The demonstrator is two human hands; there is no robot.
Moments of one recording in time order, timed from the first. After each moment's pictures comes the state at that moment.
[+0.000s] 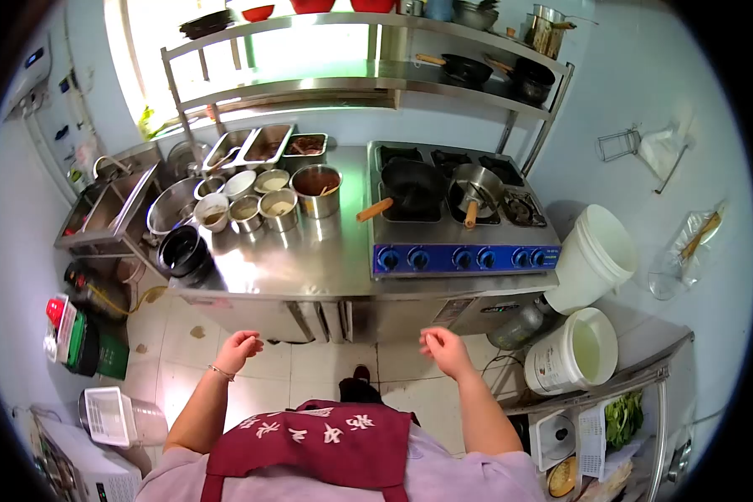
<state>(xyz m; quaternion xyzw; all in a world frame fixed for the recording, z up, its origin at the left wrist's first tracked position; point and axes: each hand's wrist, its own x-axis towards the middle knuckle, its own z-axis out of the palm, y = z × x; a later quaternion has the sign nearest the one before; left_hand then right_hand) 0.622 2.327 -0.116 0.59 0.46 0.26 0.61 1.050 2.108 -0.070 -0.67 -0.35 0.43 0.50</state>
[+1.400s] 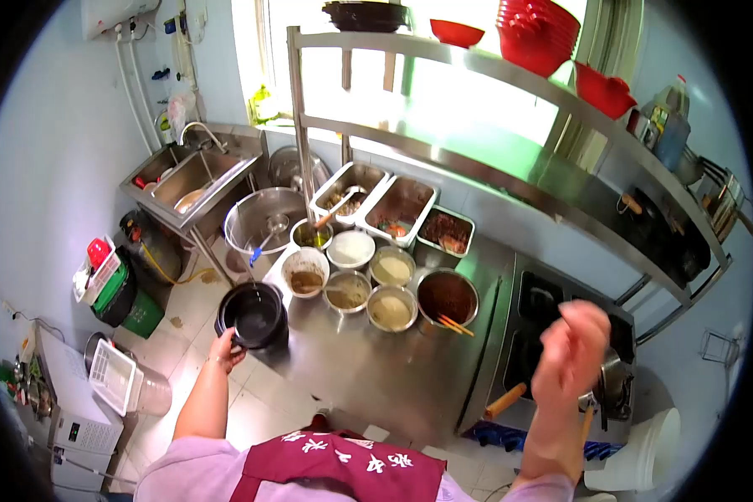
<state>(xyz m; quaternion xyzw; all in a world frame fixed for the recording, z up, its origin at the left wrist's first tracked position) 0.451 2.634 -0.142 0.13 0.68 0.48 0.54 0.994 2.528 0.150 -0.39 -0.69 -0.10 0.60</state>
